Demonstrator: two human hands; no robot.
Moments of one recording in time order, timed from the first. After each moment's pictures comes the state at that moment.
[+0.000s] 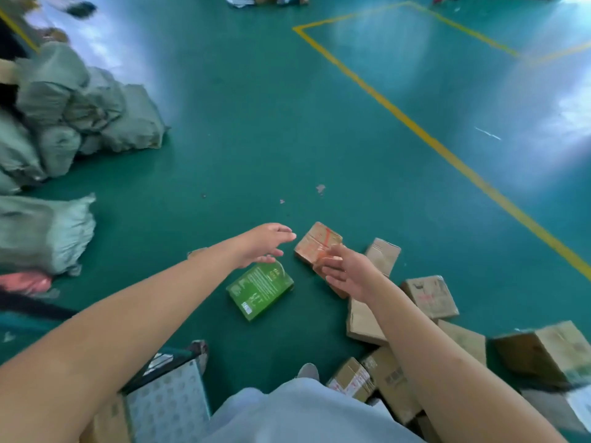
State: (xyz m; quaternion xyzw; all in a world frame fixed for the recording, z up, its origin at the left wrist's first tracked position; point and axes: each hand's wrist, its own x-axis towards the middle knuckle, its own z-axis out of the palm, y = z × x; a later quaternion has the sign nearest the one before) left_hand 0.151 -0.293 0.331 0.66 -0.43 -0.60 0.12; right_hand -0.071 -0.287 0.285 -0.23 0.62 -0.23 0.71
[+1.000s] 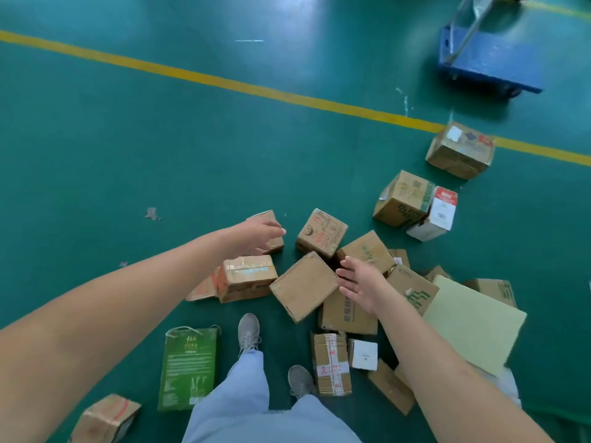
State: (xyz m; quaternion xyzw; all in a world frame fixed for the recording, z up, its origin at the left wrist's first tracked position) left_hand -0.172 -0.574 0.245 0.43 -0.67 -0.56 -0.23; right_hand -0.298 -0.338 0.219 0.15 0.71 -0.45 0.52
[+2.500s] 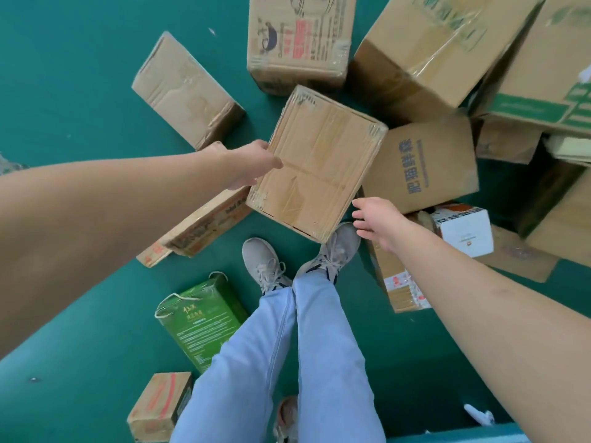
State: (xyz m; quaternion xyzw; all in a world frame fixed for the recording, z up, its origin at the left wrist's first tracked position) left_hand -0.314 -0.547 -0.355 0.42 -0.65 -0.42 -0.47; right_hand -0.317 -0.296 -0.369 0.35 0.67 -0.34 0.56
